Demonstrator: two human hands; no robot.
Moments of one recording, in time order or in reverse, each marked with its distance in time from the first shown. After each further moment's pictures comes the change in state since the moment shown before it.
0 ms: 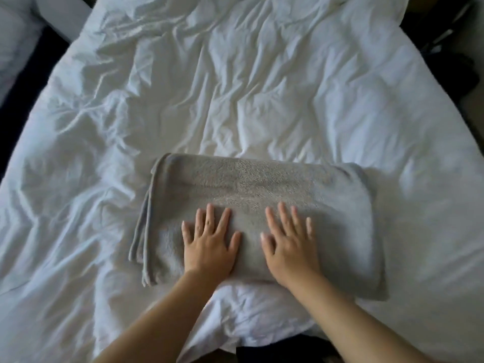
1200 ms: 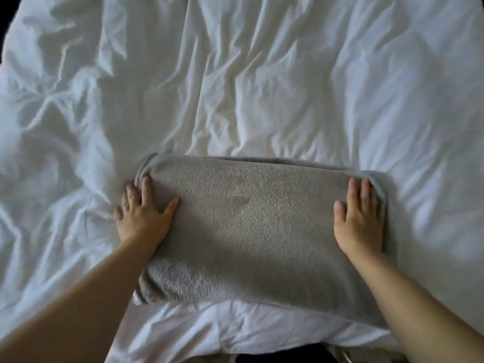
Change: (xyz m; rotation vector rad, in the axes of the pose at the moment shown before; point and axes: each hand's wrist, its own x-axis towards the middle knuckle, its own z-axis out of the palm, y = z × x) left_hand 0.097 -0.103 -0.025 0.015 0.007 -0.376; right_hand 0.083 0.128 0.006 0.100 0.060 0.340
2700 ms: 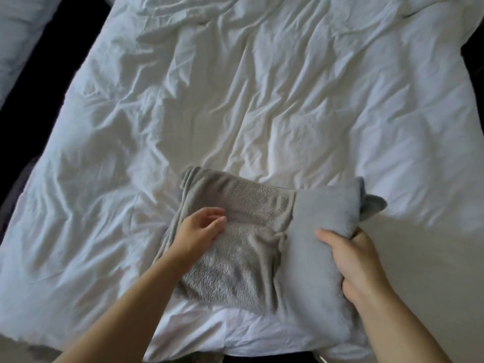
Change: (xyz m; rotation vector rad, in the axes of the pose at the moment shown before) left_hand -0.064 0.036 -0.080 -1.185 -0.352 -0.051; right_hand -0.037 -0.139 -0.146 0.968 -0.287 0.507
